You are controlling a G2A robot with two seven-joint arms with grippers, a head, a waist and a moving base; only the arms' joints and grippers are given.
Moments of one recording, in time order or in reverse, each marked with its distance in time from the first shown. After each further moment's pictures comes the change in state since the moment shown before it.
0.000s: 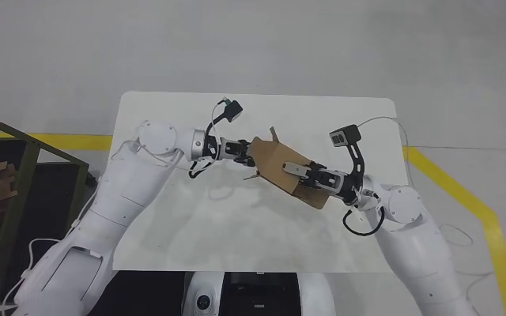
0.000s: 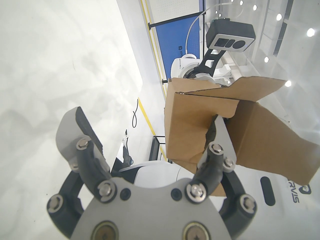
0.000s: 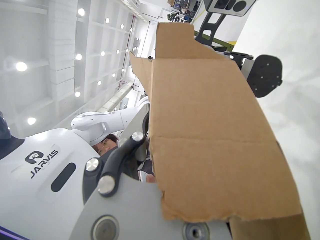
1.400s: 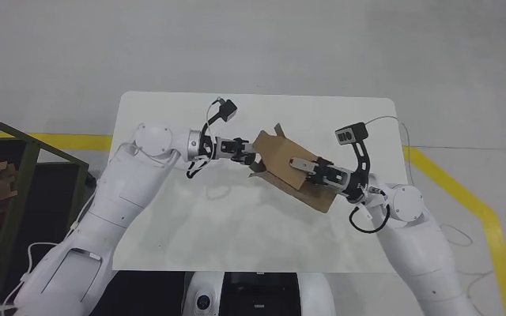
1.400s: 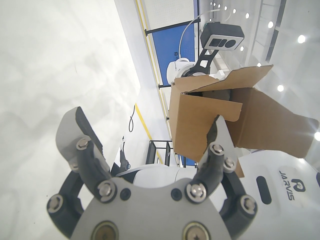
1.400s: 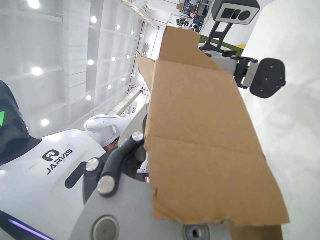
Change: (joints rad) left arm 0.021 0.001 -0.030 0.023 -0.037 -0.028 0.006; right arm 0.008 0.005 0.009 0.038 0.103 -0.026 0.024
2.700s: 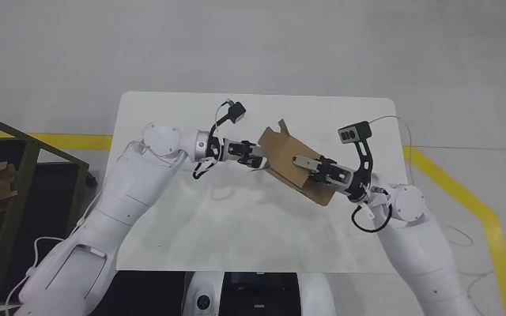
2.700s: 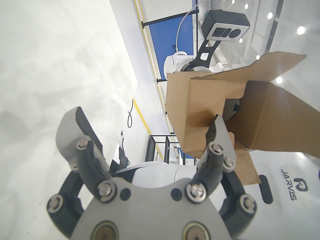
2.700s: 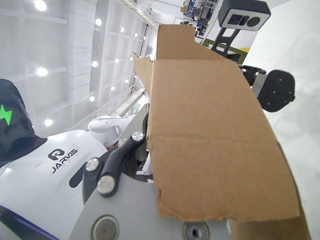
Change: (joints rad) left arm -0.026 -0.019 0.045 0.018 -0.006 -0.012 -0.003; right arm 0.000 0.002 0.007 0.006 0.025 -0.010 -0.004
